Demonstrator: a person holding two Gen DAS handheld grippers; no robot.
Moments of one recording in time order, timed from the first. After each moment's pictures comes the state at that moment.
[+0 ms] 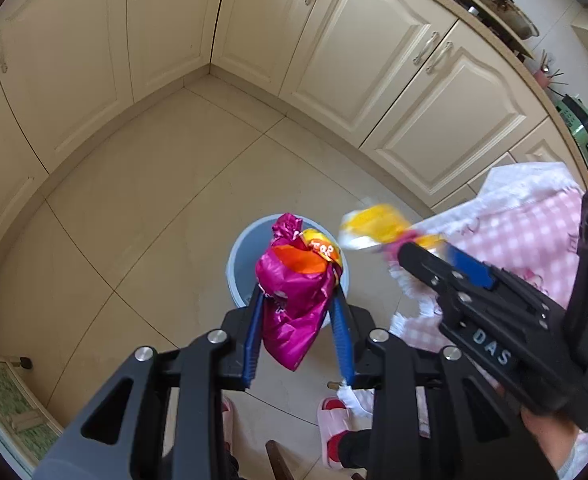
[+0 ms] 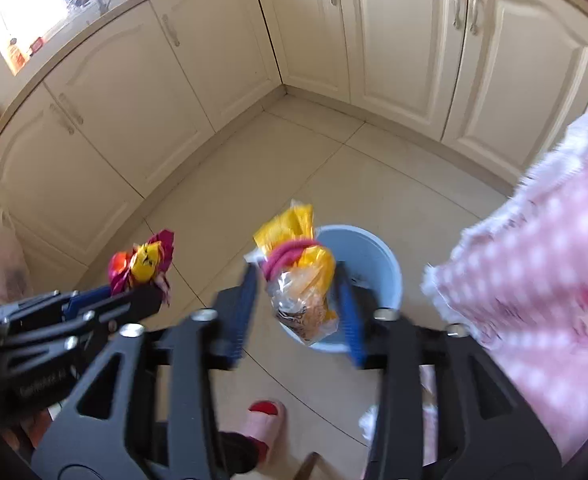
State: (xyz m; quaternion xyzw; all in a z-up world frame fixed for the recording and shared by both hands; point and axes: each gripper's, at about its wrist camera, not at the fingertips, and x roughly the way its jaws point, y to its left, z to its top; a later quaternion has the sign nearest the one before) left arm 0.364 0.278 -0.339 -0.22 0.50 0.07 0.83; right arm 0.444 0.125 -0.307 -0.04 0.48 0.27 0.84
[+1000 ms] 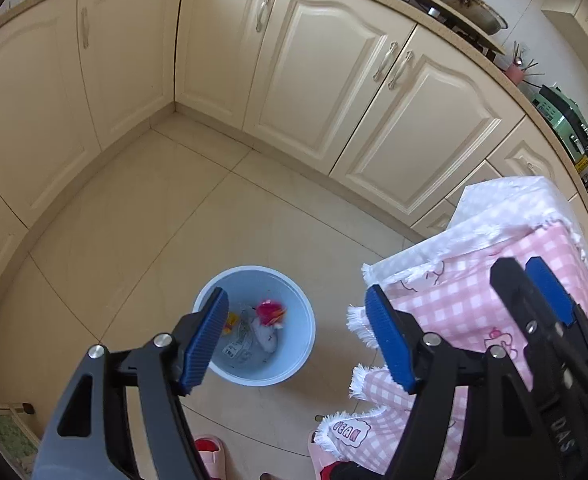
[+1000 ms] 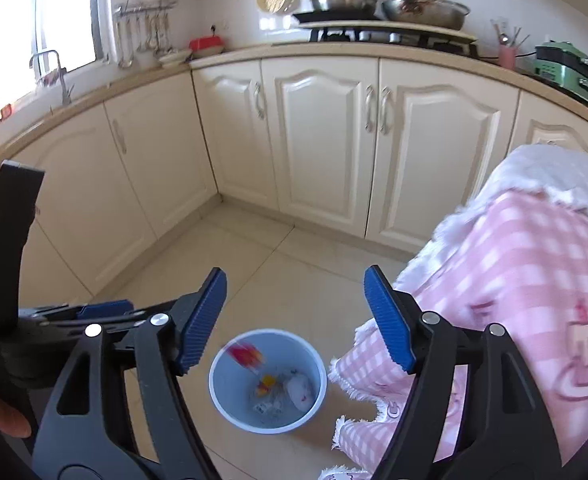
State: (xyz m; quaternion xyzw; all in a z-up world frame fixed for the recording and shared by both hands) left arm 0.427 0.235 -0.297 -0.18 0.46 0.04 0.87; right arm 0.430 0.051 -0.223 -0.01 0.30 0.17 0.94
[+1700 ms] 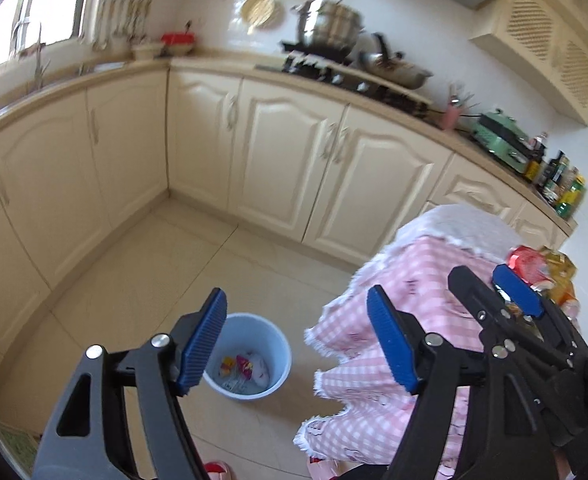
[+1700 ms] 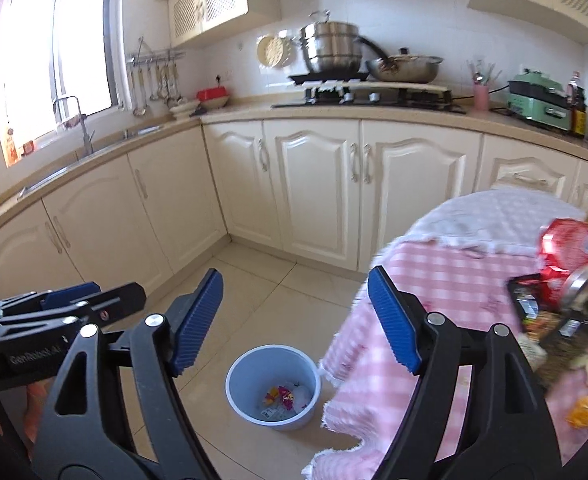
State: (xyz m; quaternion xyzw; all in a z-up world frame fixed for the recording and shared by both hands) left arm 0.296 0.159 -0.143 -0.12 0.33 0.02 0.94; right arm 0.318 -0.031 -0.127 0.02 0.23 0.17 0.96
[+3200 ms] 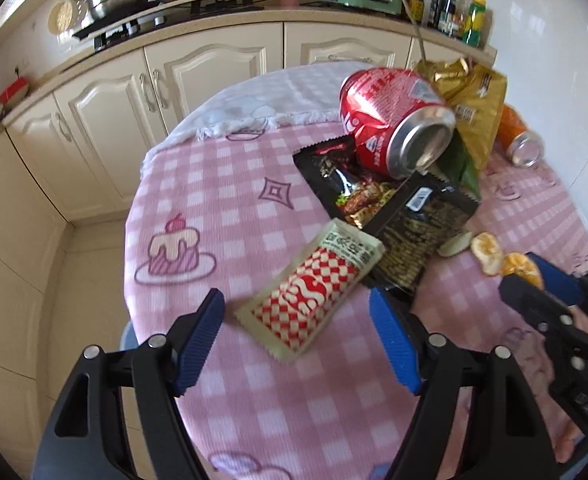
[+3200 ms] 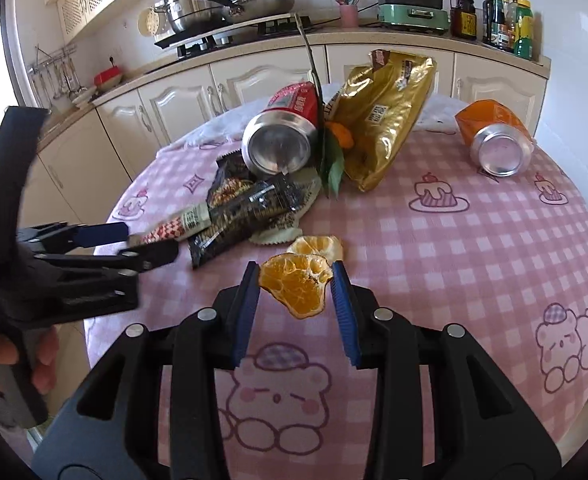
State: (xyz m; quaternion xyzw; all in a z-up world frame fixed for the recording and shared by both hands) left arm 0.373 -0.102 -0.215 0.09 0.45 -0.15 0.88; right arm 0.288 -0.262 -0.200 0.07 0.35 0.04 0.93
